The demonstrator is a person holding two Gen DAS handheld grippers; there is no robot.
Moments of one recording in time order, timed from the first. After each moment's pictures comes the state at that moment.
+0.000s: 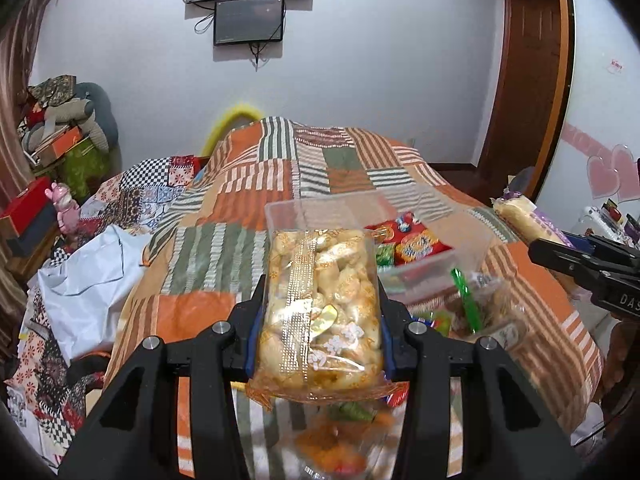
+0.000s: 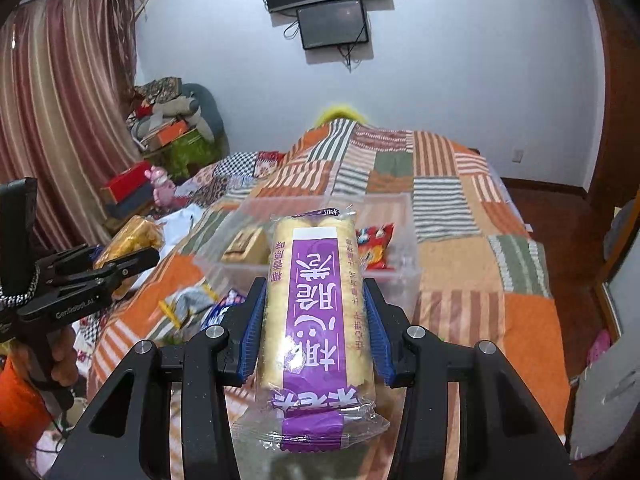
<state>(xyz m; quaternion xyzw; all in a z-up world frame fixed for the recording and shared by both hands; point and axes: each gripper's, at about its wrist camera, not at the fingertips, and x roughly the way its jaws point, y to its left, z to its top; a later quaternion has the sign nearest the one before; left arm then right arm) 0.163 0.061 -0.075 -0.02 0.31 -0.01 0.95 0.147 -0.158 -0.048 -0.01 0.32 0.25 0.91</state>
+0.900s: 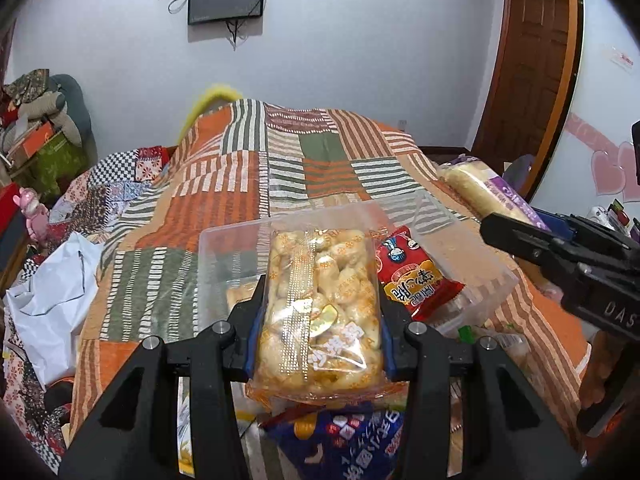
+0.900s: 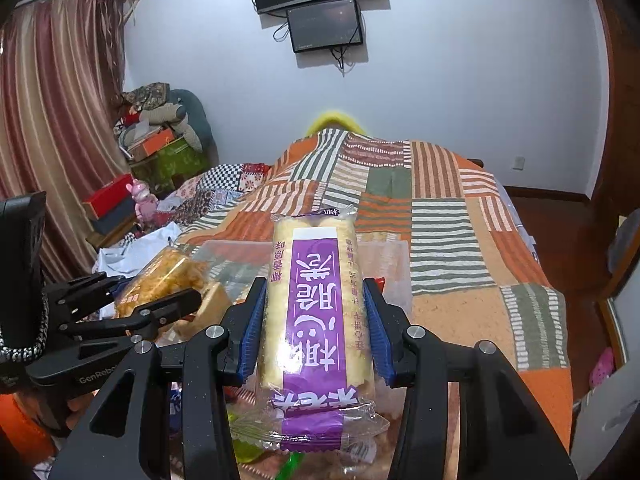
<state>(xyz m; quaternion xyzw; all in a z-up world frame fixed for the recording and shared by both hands) 0.271 0.033 -0.098 -0.02 0.36 -0.04 0.93 0.222 -0.135 -0.058 -0.01 0.32 0.25 0.92</state>
